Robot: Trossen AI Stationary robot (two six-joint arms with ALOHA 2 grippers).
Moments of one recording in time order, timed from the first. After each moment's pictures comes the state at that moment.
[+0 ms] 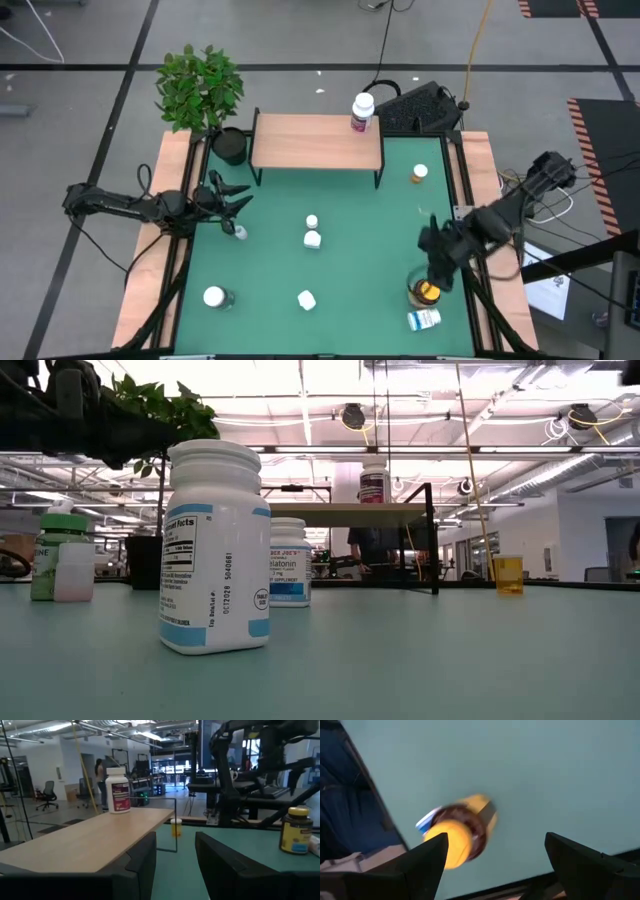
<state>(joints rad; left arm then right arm) -0.13 0.29 0.01 0.43 -0.44 0.13 0.66 1.18 1.13 -1.28 -0.03 1.15</state>
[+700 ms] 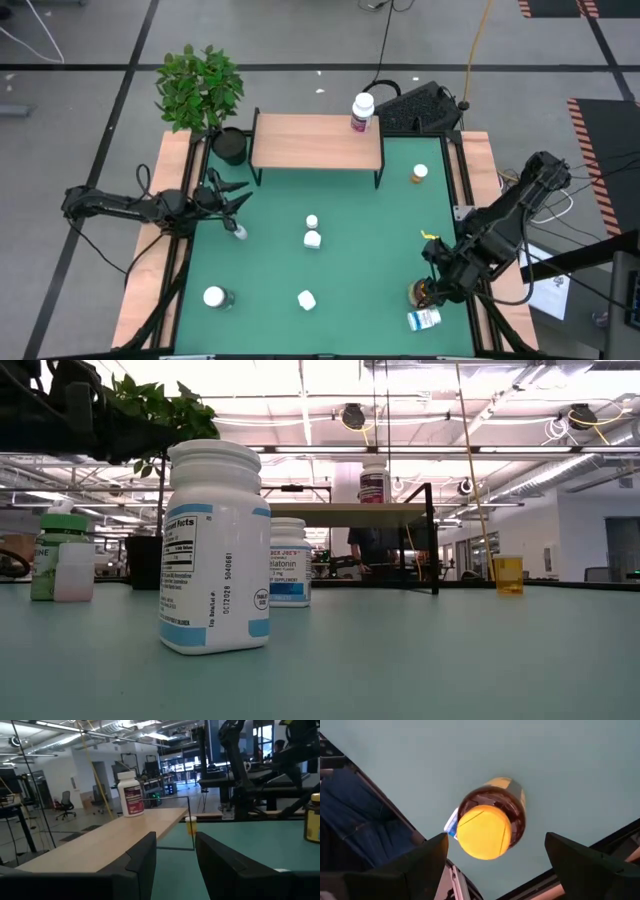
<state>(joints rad) -0.10 0.29 0.01 0.43 -0.44 0.24 0.81 1.26 1.13 -1.19 0.00 1.61</state>
